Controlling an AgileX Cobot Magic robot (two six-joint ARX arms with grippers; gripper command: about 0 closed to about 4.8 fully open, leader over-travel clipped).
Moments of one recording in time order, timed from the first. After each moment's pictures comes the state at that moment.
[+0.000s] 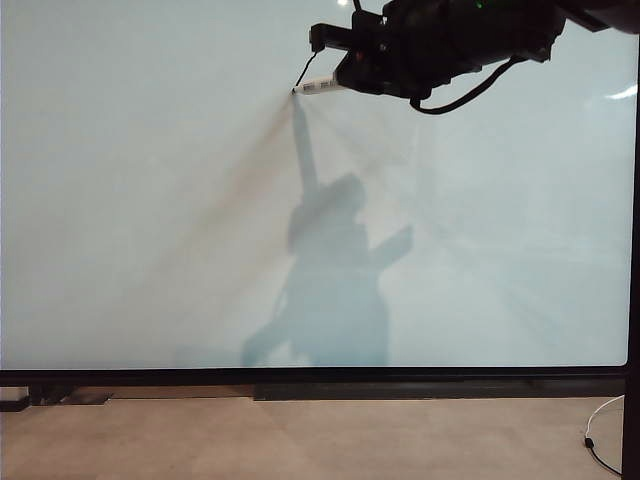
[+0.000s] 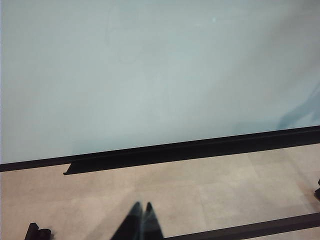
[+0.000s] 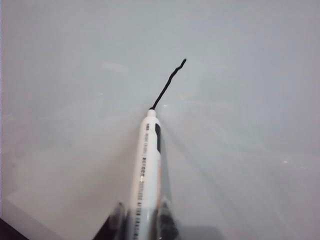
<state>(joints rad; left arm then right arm) 0.04 0.00 0.00 -0.15 0.07 0.12 0.62 1.55 0.81 0.85 0.05 -0.06</state>
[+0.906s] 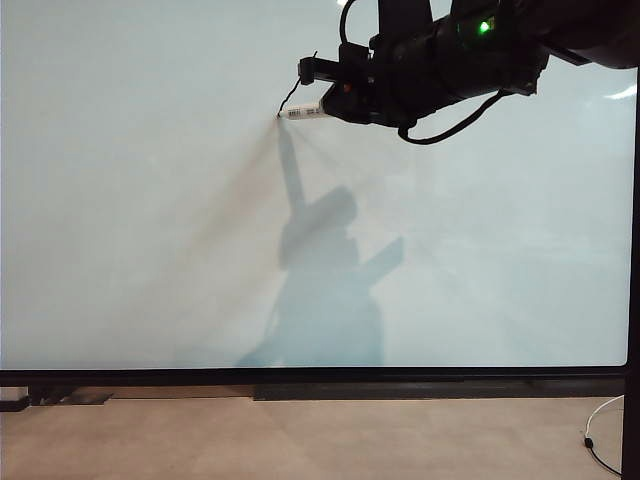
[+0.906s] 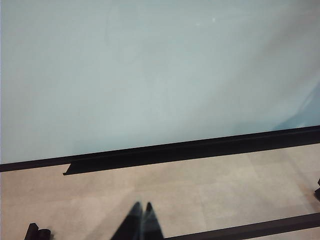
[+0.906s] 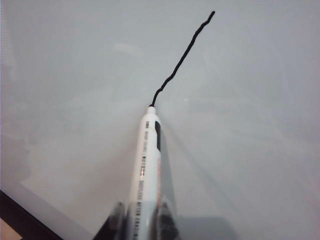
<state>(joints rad) 0.04 0.00 0.00 -0.15 0.07 0.12 0.62 1.63 0.81 0.89 0.01 -0.05</state>
